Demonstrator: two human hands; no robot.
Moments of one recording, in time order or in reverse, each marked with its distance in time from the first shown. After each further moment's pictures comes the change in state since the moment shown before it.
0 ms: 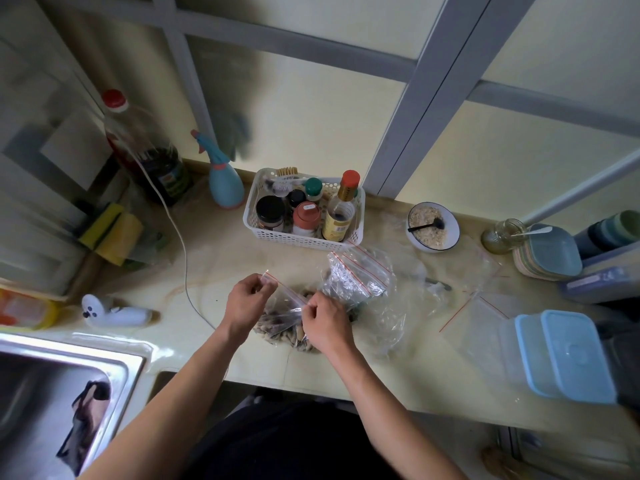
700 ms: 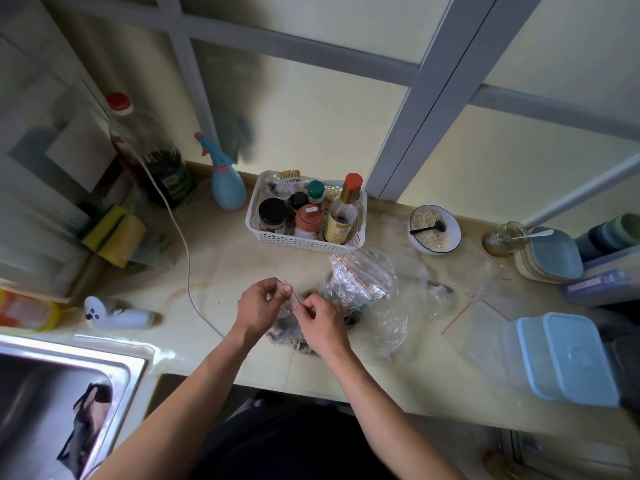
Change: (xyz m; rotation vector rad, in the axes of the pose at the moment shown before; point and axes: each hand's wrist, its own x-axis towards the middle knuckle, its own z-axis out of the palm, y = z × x) left_hand -0.005 0.005 0.009 0.231 -0.051 0.120; right_hand 0.005 0.002 0.018 0.237 0.059 -0.032
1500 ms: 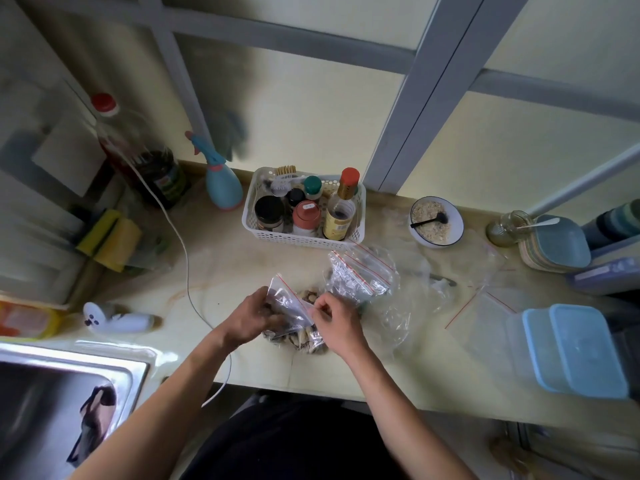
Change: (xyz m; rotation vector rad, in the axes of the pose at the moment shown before) left_hand -0.003 -0.011 -0.022 -0.033 -0.389 -0.055; right_hand 0.006 0.033 -0.016 0.015 -0.041 -0.035
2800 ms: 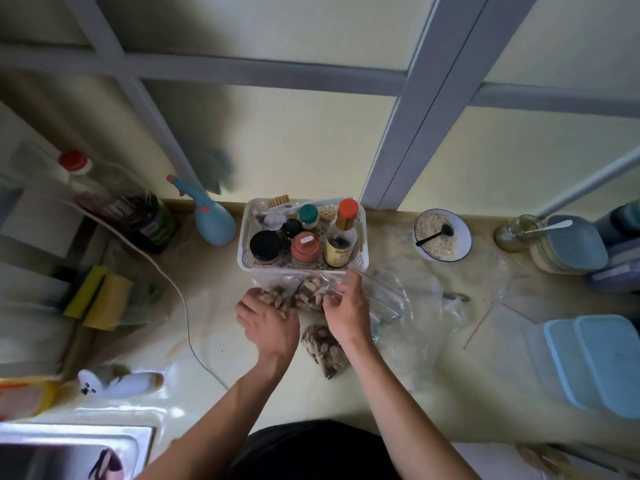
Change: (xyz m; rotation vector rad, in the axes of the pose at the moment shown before) left_hand 0.058 0.056 0.035 0.248 0.785 -0.151; right_hand 0.079 -0.039 -0.013 0.110 0.283 0.227
